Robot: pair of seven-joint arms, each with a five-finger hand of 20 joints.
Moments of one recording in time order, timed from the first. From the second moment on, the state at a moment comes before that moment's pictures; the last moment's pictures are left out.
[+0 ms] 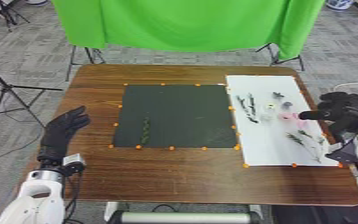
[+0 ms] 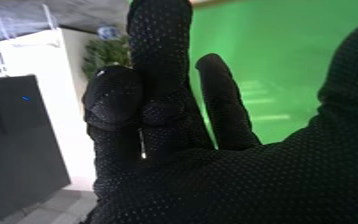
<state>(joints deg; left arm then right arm) 116.3 -59.8 -94.1 -104.9 54.9 10.5 16.5 -121.1 -31.4 103.5 -124.4 -111.9 -3.4 38.8</state>
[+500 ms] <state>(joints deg) 116.3 -60.5 -94.6 -105.7 43.3 19.8 24.1 -124.0 -33.5 99.7 -119.7 -113.8 -2.5 40.8</state>
